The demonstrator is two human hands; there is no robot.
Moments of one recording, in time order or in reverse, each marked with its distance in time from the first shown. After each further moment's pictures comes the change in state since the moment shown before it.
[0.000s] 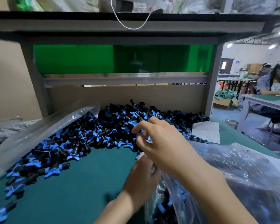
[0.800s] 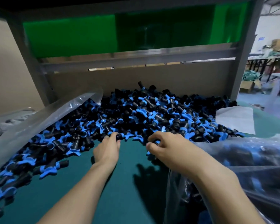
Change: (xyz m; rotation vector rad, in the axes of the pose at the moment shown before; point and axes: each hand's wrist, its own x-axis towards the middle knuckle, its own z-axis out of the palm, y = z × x) left_hand 0.035 -0.204 -0.069 0.723 0.177 -0.595; right_hand 0.031 0.073 0.098 0.226 -0.418 0.317
